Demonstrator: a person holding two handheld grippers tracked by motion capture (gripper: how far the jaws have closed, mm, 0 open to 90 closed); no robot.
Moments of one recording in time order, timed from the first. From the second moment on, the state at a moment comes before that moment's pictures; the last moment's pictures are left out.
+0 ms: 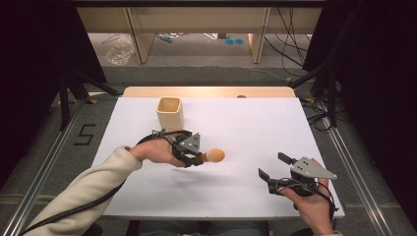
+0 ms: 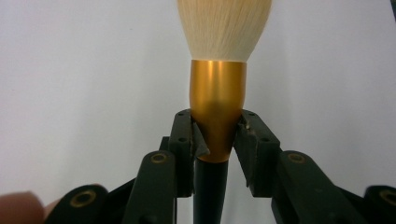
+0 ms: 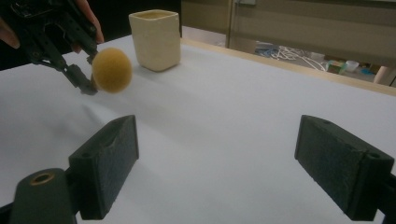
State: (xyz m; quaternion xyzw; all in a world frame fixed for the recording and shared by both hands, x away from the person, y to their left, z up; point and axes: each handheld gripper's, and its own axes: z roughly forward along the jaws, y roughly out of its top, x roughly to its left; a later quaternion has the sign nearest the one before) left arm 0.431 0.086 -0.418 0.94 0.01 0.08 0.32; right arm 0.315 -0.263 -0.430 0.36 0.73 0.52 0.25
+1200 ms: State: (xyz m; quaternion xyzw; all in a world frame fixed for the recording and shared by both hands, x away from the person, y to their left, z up) left arm 0.428 0.100 -0.412 0.91 0.05 0.08 0.40; right arm 0.315 -0.262 -0.430 0.36 0.73 0.52 0.25
